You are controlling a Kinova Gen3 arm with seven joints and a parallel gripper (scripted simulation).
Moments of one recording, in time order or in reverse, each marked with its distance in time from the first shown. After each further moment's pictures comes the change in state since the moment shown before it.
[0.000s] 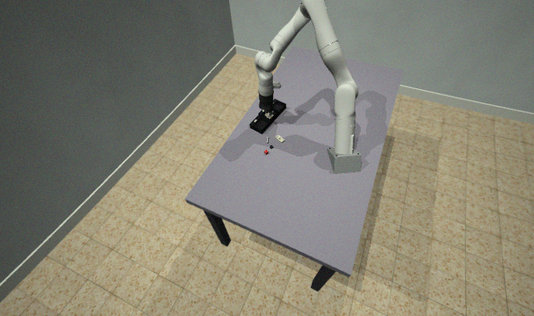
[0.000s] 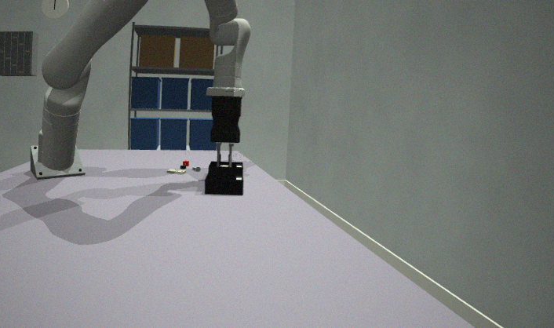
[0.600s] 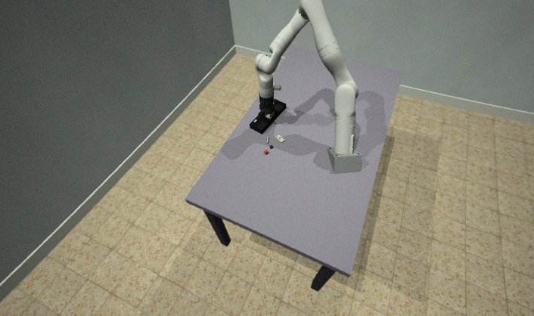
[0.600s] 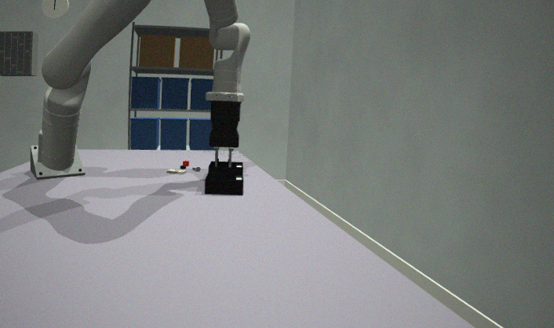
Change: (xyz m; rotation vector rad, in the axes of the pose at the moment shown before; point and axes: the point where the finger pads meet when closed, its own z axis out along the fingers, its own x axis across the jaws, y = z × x) arm 0.003 0.000 0.012 0.002 0.009 -0.003
